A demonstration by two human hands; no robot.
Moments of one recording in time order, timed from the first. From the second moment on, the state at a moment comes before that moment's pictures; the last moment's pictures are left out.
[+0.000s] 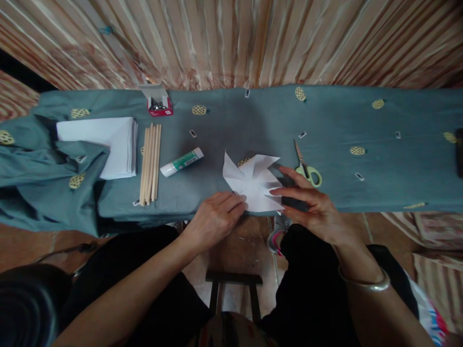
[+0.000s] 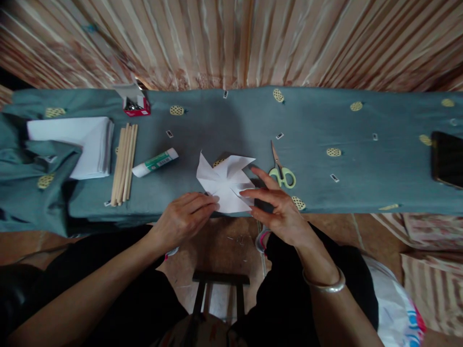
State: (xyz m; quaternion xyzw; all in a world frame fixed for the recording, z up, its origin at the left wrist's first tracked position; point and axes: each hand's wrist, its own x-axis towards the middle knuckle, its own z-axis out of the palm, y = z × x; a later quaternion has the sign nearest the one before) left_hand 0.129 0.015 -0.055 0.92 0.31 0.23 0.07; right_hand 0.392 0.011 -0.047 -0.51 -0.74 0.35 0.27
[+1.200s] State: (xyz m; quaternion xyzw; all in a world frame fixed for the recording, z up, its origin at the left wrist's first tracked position) left_hand 0.133 0.011 -0.053 0.92 0.32 0.19 0.10; right_hand 0.337 0.031 -0.062 -0.53 -0.78 0.13 0.31
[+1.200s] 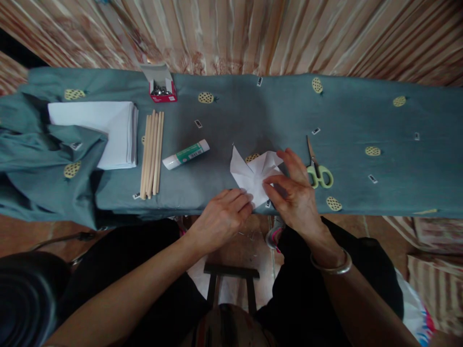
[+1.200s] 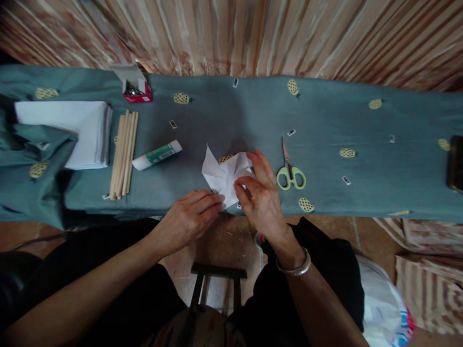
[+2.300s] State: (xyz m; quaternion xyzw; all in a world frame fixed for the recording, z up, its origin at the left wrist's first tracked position) left_hand 0.134 0.010 -0.052 0.92 0.32 0.18 0.09; right_hand 0.331 0.032 -0.065 -0.54 -0.78 0.13 0.29
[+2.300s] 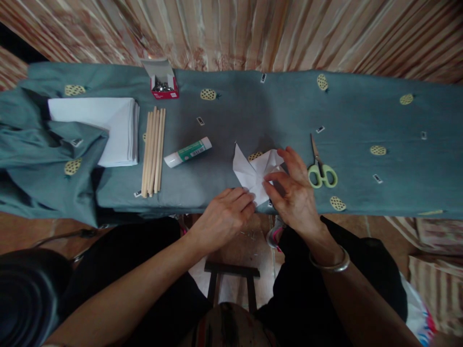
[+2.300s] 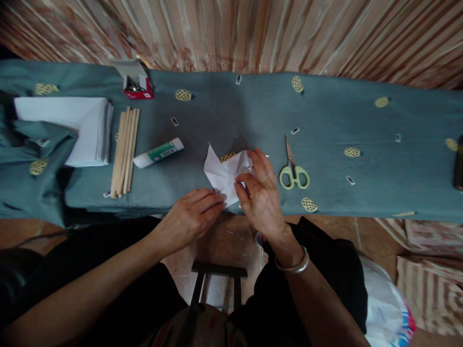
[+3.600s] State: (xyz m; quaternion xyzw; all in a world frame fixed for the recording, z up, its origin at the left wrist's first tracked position) left_hand 0.133 0.011 -0.054 0.93 0.32 0.16 0.11; right_hand 0.323 0.022 -0.061 -0.54 -0.80 0.10 0.24
